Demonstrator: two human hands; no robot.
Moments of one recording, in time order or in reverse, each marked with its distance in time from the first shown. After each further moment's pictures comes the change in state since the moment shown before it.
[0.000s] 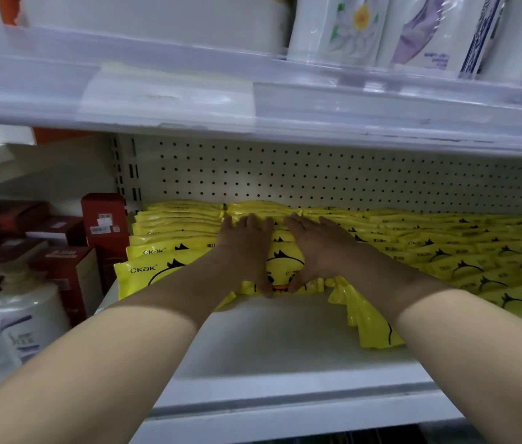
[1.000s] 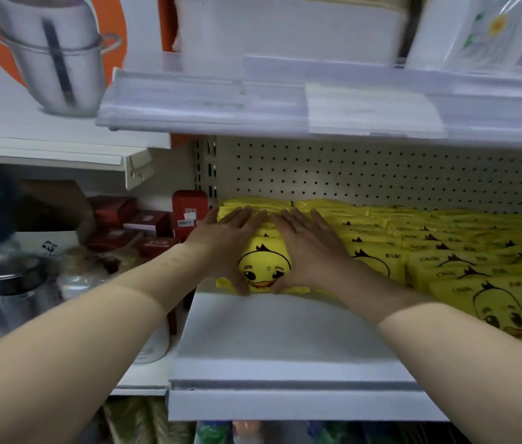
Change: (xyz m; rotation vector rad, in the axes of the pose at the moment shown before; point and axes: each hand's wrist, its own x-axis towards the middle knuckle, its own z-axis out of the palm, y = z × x) left_hand -0.082 -0.154 0.020 0.020 0.002 0.050; right_hand 0.026 -0.142 -0.006 0.058 0.264 -0.111
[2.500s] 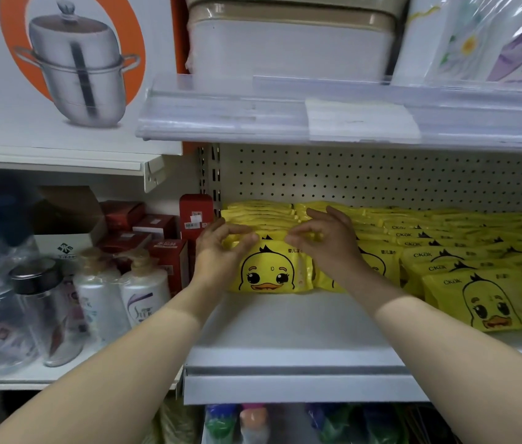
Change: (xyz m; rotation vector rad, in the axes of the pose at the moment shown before) left_hand -0.028 0.022 0.043 -1.361 0.653 -0.373; right_hand -0.025 0.011 0.002 0.844 0.421 0.308
